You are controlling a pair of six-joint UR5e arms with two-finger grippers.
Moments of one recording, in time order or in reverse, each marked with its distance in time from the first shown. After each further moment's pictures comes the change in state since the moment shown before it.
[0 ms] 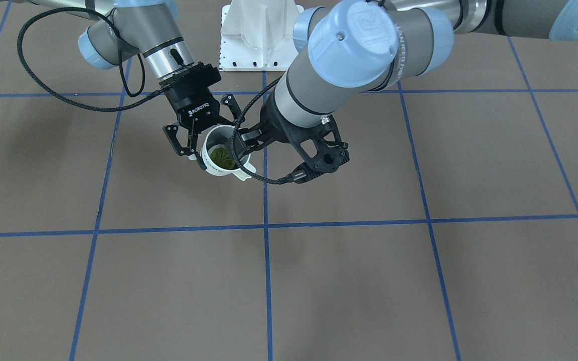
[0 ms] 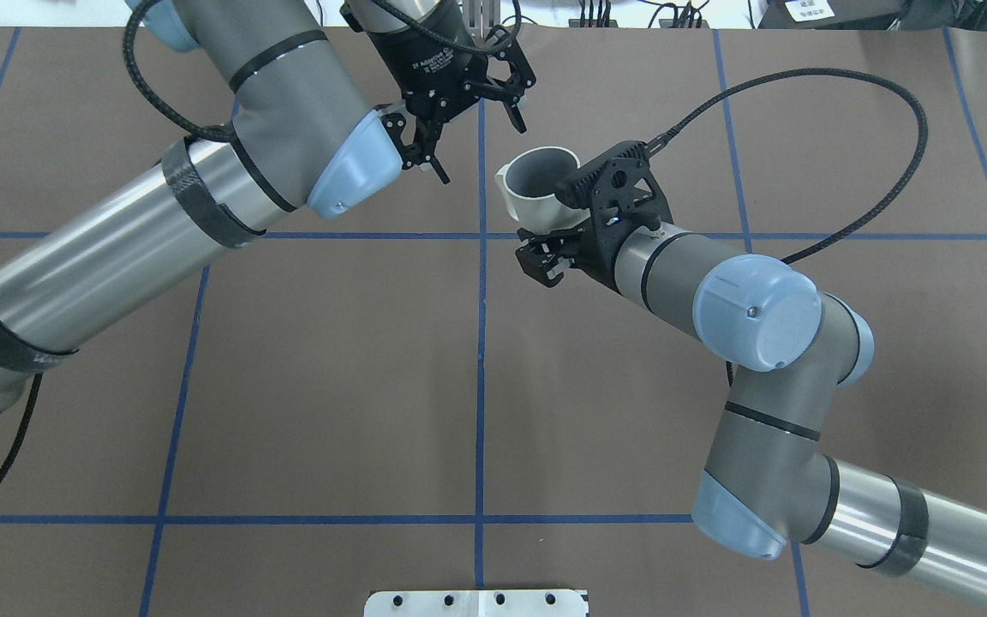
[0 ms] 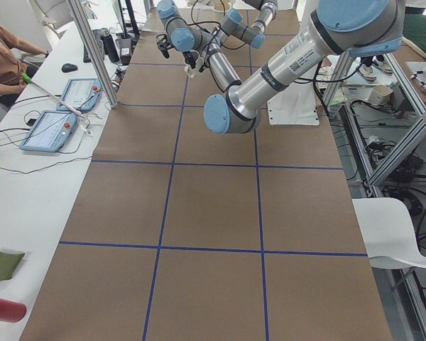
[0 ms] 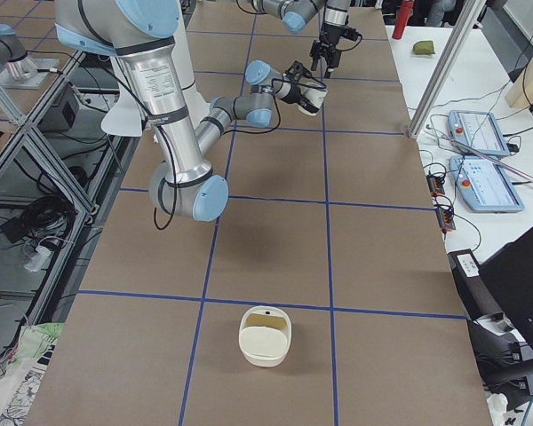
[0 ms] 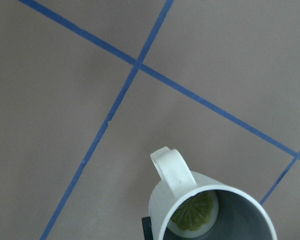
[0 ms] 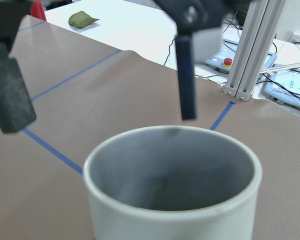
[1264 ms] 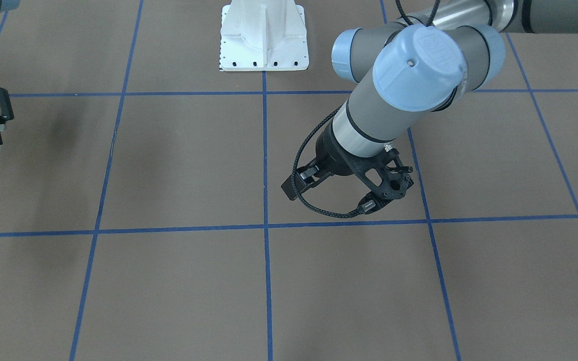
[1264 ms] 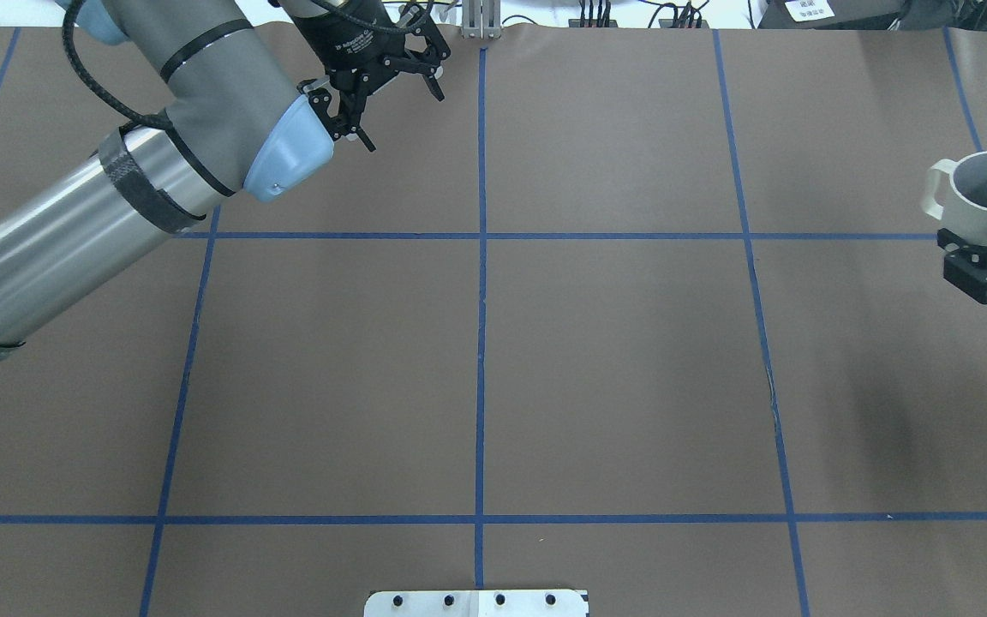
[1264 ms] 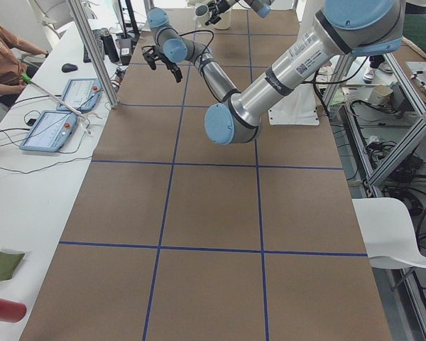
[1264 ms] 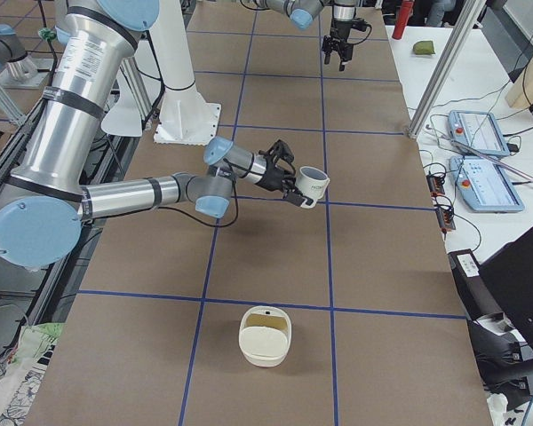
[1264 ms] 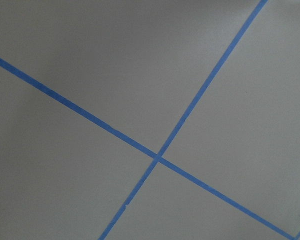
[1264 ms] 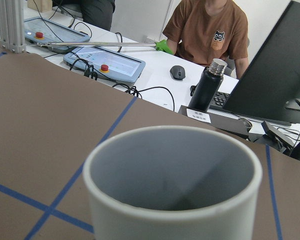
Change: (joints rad) left arm -0.045 0.102 -0.032 -0.008 0.128 0.009; right arm 0.256 -0.853 0.123 0.567 -0.076 0.004
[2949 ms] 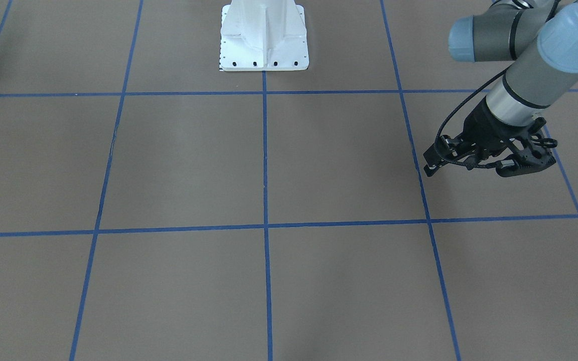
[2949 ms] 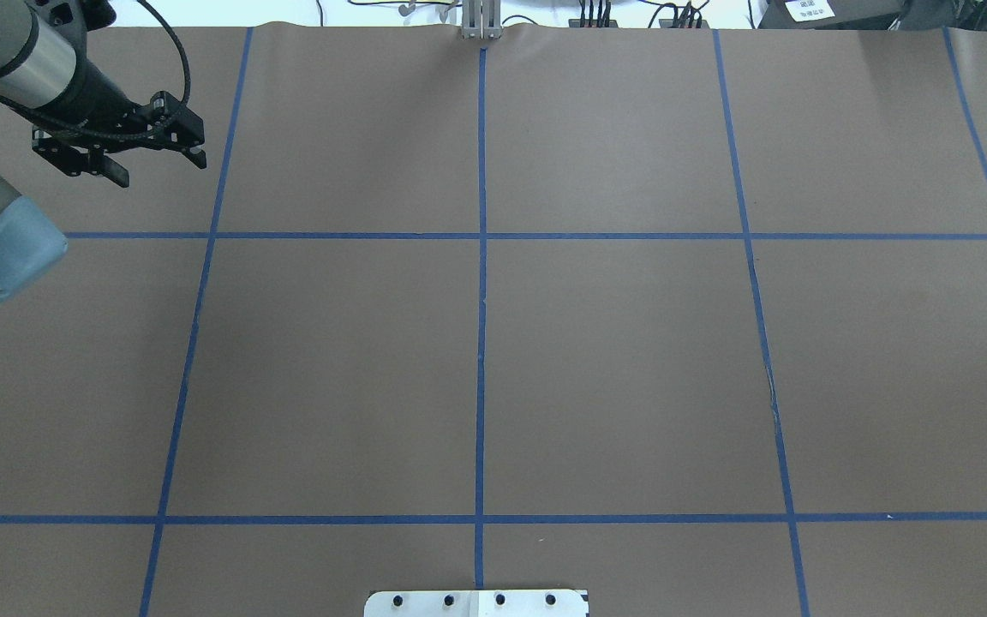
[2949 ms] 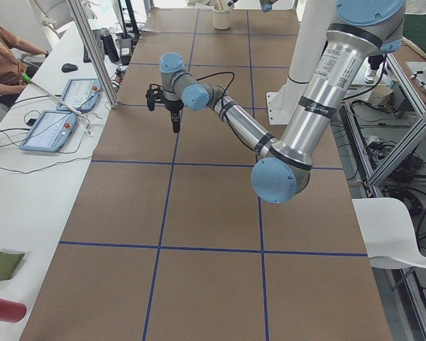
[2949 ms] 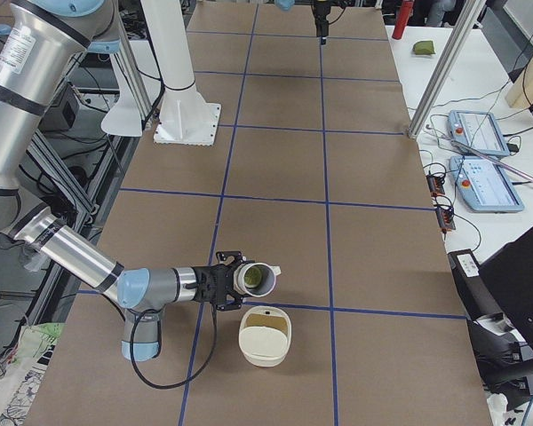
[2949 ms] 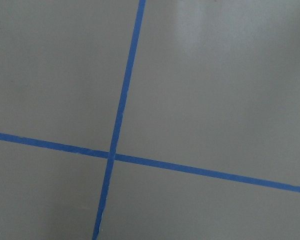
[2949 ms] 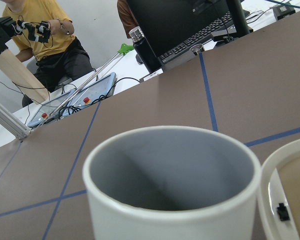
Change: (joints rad) left arm -0.113 0.499 -0.364 0.003 0.092 0.564; right arm 0.504 -0.020 -0.701 0.962 0.642 0.643
